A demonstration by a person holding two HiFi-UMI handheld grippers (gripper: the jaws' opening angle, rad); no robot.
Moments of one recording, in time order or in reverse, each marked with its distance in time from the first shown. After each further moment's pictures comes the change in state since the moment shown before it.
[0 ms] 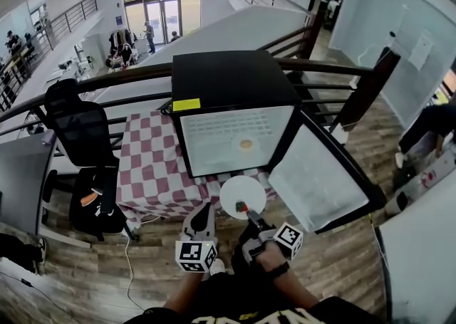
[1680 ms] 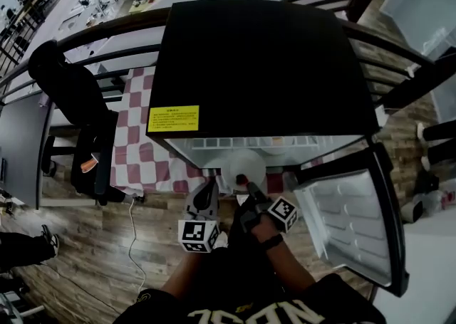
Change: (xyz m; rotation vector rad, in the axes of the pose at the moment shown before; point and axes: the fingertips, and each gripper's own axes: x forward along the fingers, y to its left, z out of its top) left arm 0.155 0.113 -0.103 -0.024 0.193 0.180; right arm 0.222 -0.111 0.075 -0.039 0.148 -0.168
